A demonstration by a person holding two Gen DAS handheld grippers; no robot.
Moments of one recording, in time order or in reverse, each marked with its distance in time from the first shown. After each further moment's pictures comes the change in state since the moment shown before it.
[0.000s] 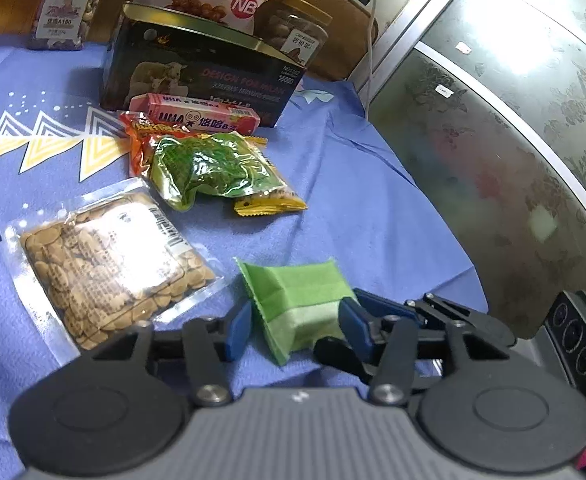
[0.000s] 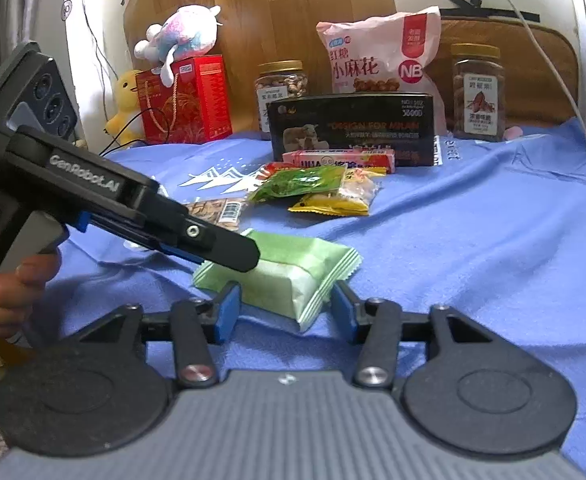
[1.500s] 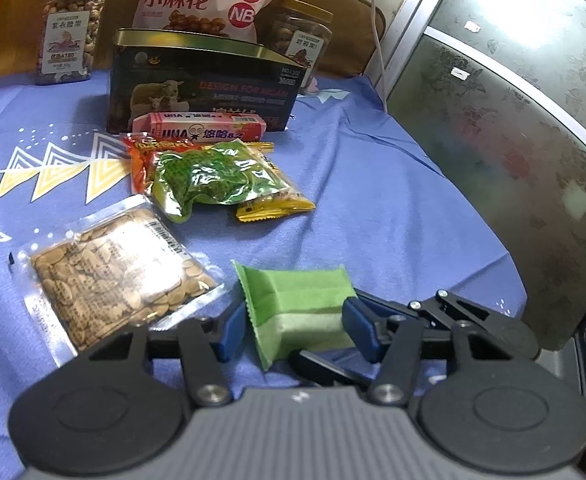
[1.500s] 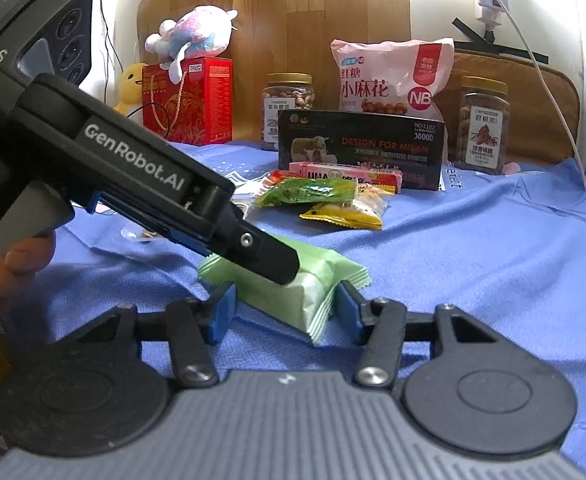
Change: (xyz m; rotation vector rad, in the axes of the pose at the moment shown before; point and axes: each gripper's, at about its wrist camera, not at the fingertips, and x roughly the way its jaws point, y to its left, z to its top) left arm 0.006 -0.025 -0.001 0.078 -0.005 0.149; right arm 0.009 0.023 -0.010 -0.113 -0.062 -0.063
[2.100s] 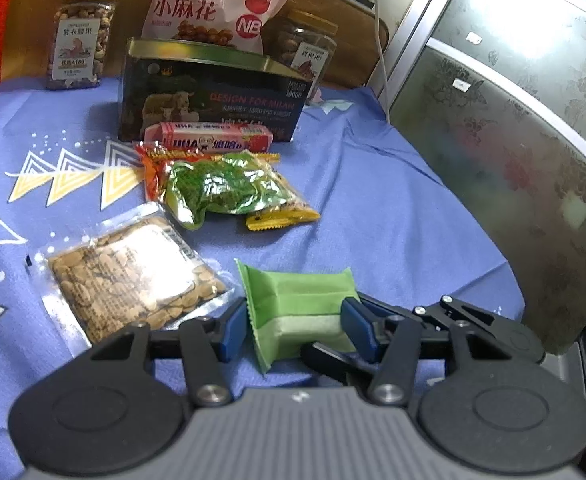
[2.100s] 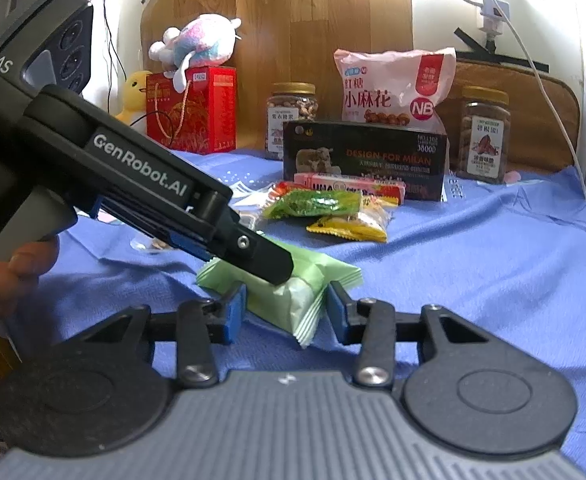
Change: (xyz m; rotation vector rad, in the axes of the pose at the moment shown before) left arm -0.014 0.004 0.001 -0.007 -0.029 -0.002; right arm -0.006 0.005 0.005 -0.008 -0.031 0.001
